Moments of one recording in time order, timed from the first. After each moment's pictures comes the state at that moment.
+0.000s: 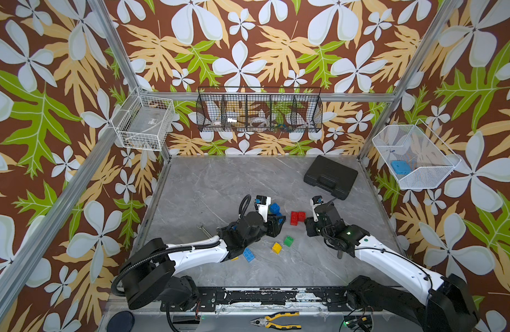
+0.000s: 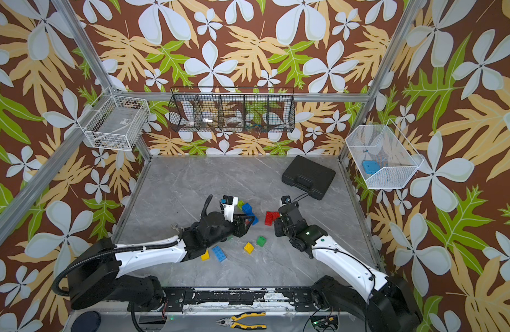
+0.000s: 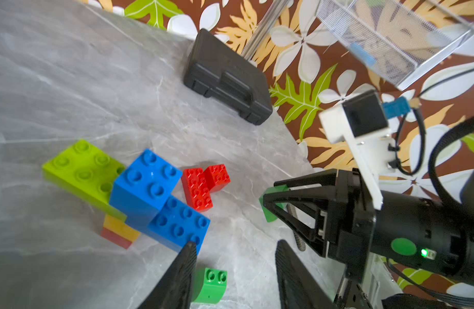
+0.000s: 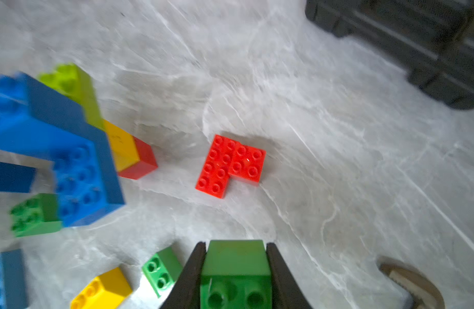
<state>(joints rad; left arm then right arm) -0.90 1.38 0.68 0.40 -0.04 -0.66 0.56 1.05 0.65 -0.38 0.16 0.33</state>
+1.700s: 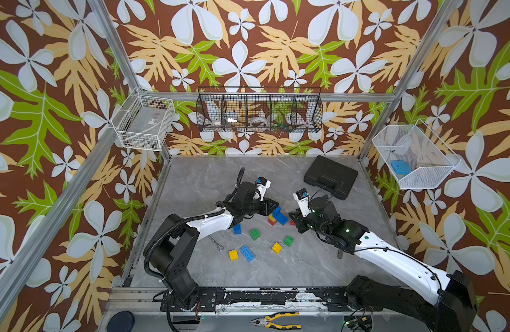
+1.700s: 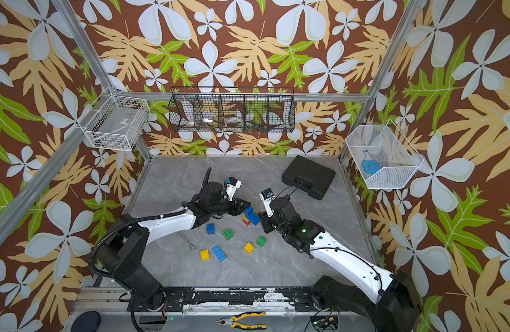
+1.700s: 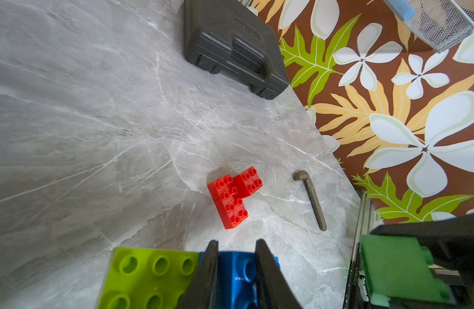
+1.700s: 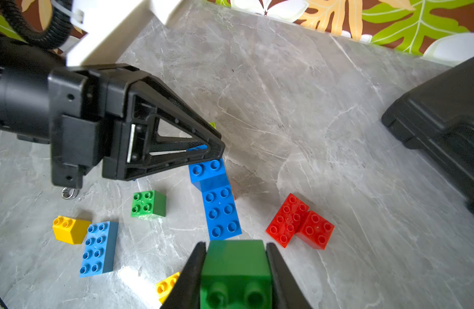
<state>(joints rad) -0.62 1.67 0.95 0.20 0.42 -0.47 0.70 1.08 0.78 -0.32 0.09 0.16</state>
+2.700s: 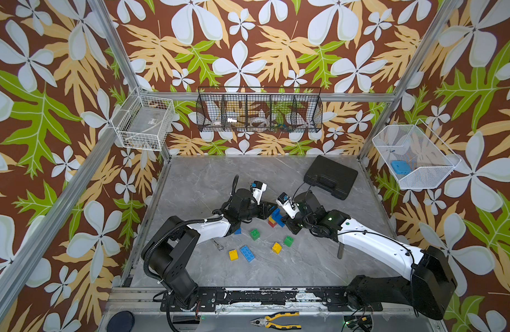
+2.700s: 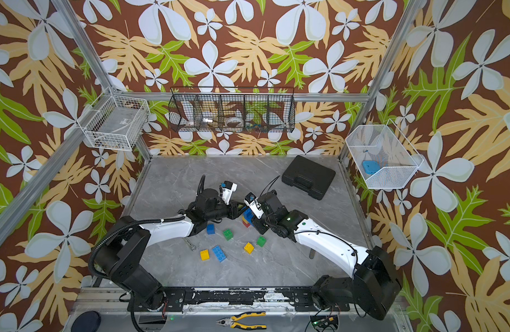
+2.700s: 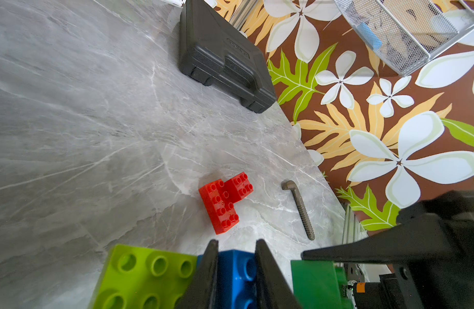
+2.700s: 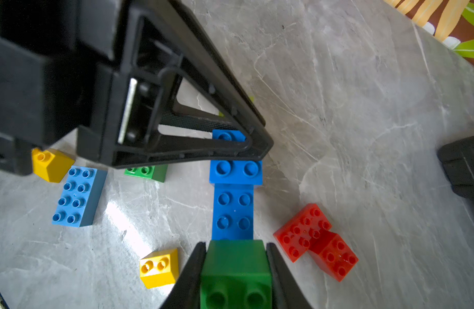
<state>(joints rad) -0.62 1.65 0.80 0.44 0.43 -0.56 0.71 1.32 0.92 -0.43 0.00 -0.10</state>
